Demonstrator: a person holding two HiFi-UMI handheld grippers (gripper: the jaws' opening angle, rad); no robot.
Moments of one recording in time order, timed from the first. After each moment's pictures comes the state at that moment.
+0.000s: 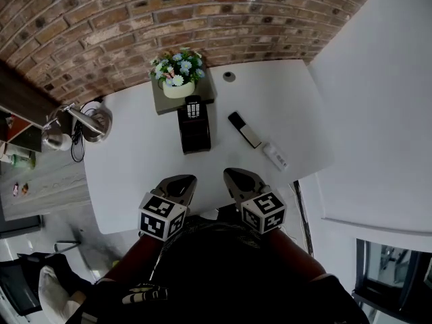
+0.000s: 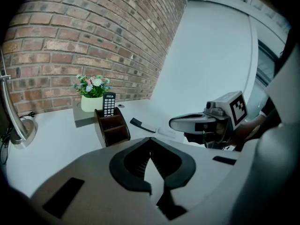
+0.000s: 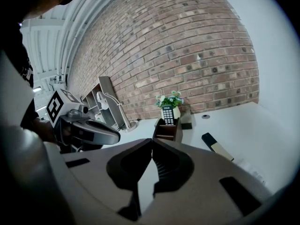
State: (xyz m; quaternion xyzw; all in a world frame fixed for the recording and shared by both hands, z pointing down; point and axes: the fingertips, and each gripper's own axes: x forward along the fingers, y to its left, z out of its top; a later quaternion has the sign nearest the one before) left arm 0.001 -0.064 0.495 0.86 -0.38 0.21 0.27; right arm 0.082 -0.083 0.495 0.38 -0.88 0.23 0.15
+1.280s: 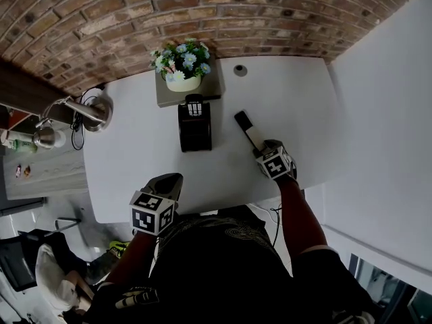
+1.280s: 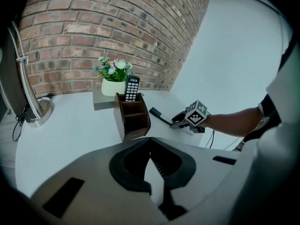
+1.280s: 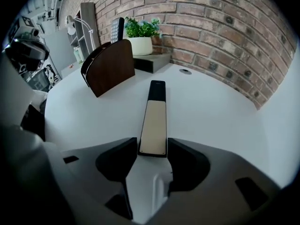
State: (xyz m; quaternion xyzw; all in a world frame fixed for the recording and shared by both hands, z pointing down) left arm -0.029 -0.086 0.544 0.78 -0.46 0.24 0.34; right arm 0.226 -0.215 0.702 0.33 -0.78 0.18 0.50
